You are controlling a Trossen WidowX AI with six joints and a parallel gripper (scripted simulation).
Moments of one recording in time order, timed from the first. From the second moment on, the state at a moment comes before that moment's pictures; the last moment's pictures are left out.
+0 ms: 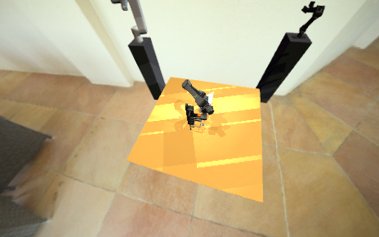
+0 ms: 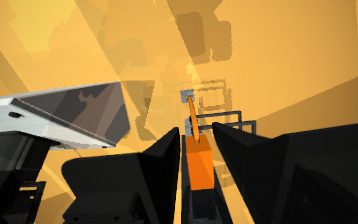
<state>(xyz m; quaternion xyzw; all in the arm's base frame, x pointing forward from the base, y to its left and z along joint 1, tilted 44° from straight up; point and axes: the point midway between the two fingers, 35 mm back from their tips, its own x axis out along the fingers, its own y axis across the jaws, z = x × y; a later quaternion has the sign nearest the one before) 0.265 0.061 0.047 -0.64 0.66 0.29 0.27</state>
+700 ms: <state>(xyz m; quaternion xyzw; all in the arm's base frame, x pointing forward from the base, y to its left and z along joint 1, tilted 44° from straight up) 0.265 0.060 0.056 -0.64 0.66 0.29 0.27</state>
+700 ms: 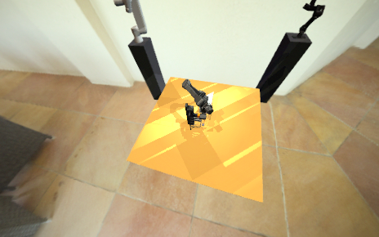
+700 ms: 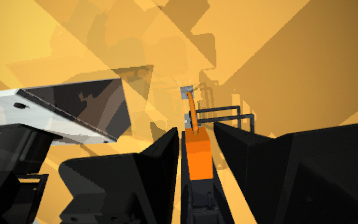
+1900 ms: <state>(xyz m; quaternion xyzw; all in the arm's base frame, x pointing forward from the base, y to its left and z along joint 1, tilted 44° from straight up) 0.266 0.028 0.074 -0.64 0.66 0.29 0.27</state>
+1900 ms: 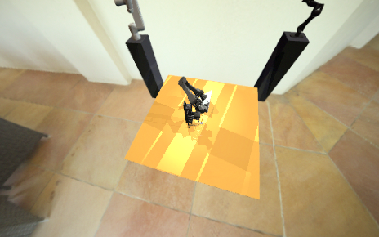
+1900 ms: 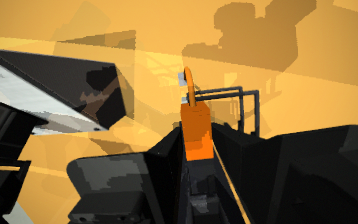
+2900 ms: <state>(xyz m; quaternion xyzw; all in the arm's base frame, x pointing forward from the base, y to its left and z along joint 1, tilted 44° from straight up) 0.267 0.028 0.069 -0.64 0.67 0.27 0.26</state>
